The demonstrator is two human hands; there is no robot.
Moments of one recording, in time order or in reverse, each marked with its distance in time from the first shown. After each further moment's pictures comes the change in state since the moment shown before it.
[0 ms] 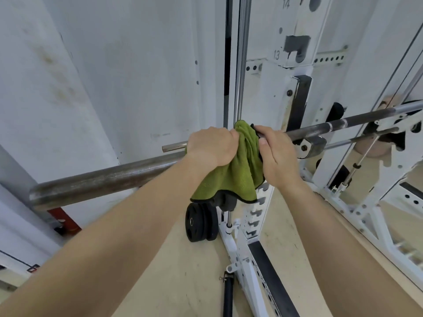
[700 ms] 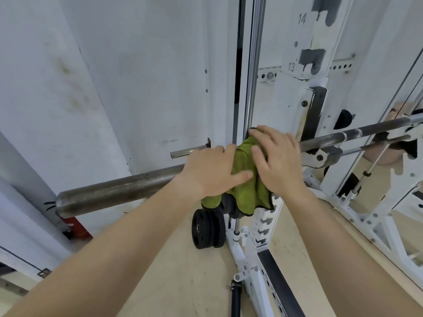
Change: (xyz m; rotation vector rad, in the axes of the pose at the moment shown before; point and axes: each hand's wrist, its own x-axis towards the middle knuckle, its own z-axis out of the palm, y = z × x) left_hand -0.043 -0.046 -0.004 0.145 0.048 0.226; right_hand 0.012 -0.039 0.013 -0.262 -0.043 -0.022
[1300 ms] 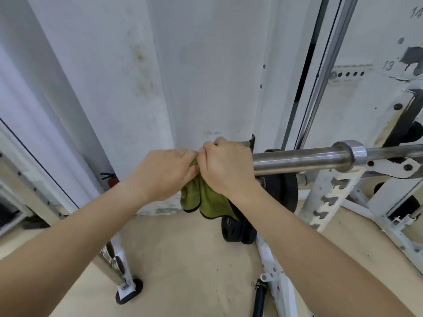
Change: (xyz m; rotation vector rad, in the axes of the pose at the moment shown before) left_hand -0.173 -0.175 -0.021 0.098 0.109 -0.078; right_hand -0.004 -0.251 0.067 -0.130 -0.163 -0.311
